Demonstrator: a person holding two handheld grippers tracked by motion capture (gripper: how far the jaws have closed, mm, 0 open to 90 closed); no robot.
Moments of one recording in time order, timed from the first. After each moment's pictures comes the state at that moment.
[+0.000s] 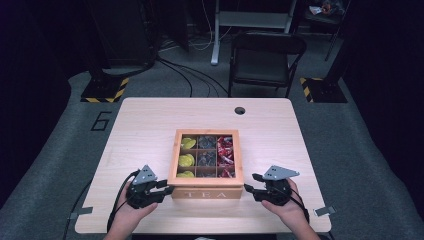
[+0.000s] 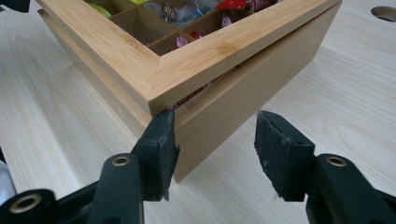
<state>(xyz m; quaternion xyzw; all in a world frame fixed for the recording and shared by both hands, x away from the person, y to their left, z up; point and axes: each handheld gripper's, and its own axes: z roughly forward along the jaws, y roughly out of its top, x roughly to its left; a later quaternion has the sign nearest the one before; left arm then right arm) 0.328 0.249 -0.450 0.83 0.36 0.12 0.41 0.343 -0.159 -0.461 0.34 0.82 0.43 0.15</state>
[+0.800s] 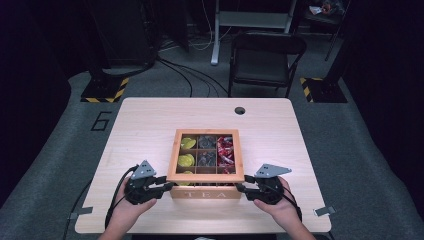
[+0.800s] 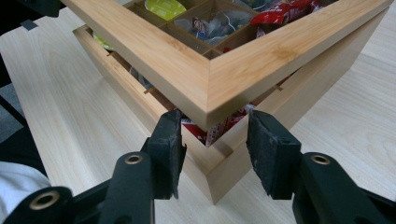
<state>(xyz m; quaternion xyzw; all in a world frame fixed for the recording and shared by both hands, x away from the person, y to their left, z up) 0.332 0.249 -0.433 0.83 0.36 0.12 0.40 0.343 -0.136 -0.451 0.34 0.82 0.44 0.11</state>
